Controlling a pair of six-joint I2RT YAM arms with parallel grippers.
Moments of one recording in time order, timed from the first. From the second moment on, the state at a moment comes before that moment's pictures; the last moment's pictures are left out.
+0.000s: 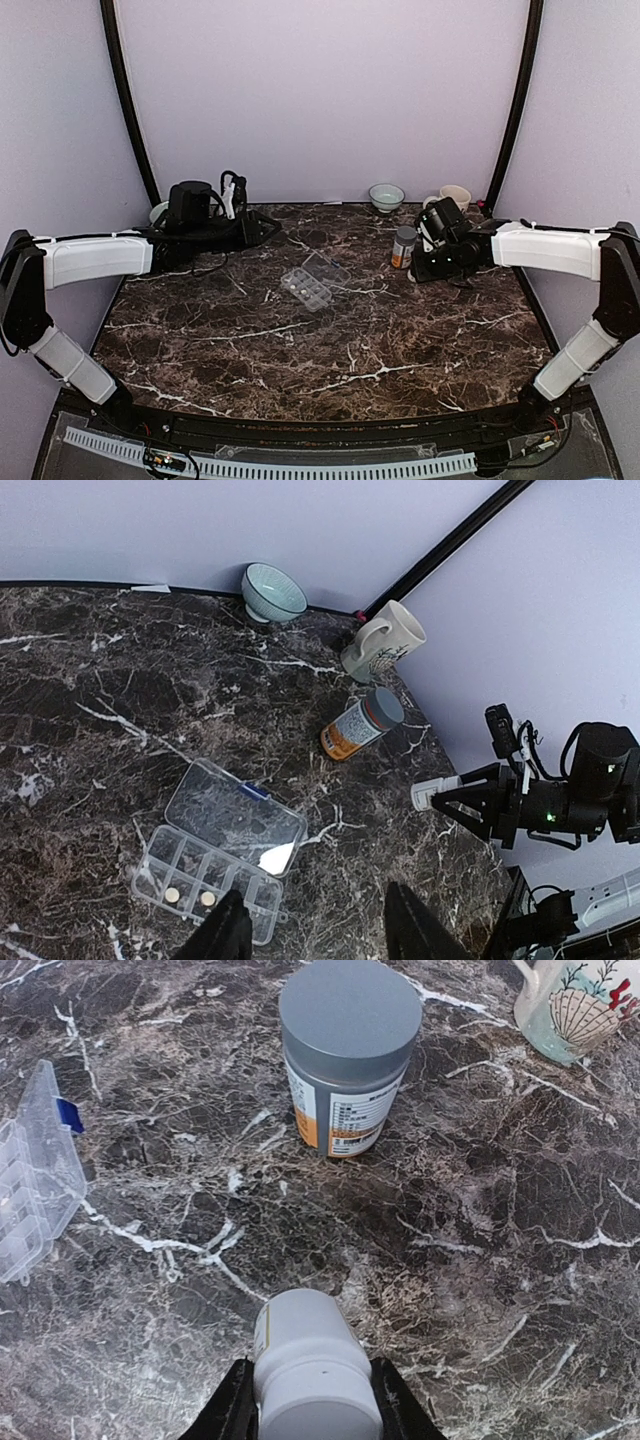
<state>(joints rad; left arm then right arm) -0.55 1.49 0.97 0.16 0.33 -0.59 0.59 1.51 1.02 -0.47 0.21 0.34</state>
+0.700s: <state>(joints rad) -0.55 1.45 0.87 0.14 0.29 -0.60 0.54 1.76 1.06 -0.36 0.23 0.29</state>
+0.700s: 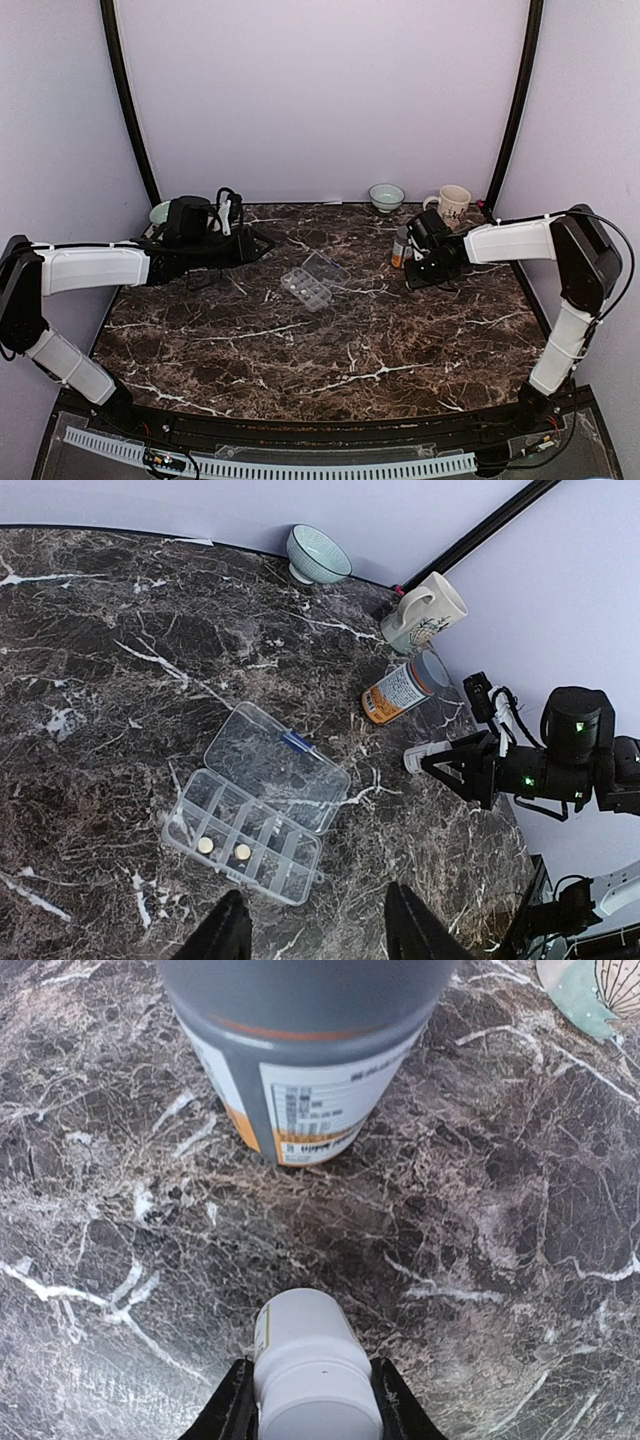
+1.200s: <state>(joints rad) -0.55 1.45 0.87 0.14 0.29 -0.60 0.54 1.77 1.07 -0.36 0.23 0.28</state>
